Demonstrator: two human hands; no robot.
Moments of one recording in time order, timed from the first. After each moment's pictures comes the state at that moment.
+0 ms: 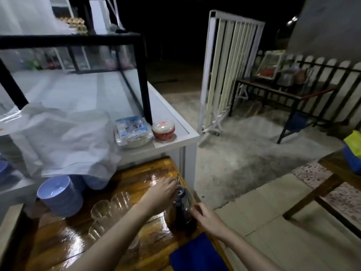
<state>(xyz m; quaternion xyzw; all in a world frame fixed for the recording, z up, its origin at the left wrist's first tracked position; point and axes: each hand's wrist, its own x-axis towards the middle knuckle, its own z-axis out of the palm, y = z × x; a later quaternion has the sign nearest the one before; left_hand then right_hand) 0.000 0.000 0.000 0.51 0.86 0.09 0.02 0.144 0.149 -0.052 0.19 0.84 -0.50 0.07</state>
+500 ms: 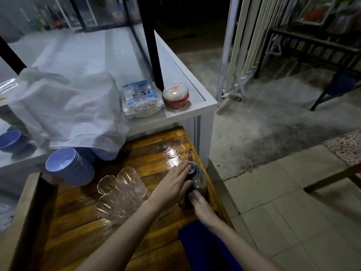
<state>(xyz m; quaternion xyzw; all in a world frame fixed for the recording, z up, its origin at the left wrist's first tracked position) 0.000 0.011 -0.072 0.46 0.87 0.14 0.11 0.108 0.120 -0.108 0.24 0.69 -0.67 0.13</state>
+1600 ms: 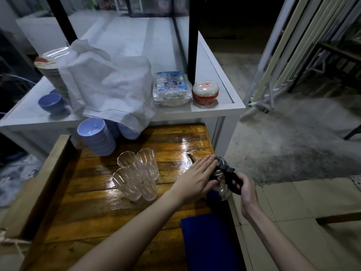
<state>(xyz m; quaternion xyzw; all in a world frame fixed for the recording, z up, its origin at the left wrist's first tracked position) 0.034 0.026 -0.052 0.45 0.88 0.16 0.05 0.105 0.197 -0.079 0.36 0.60 -0.71 -0.09</state>
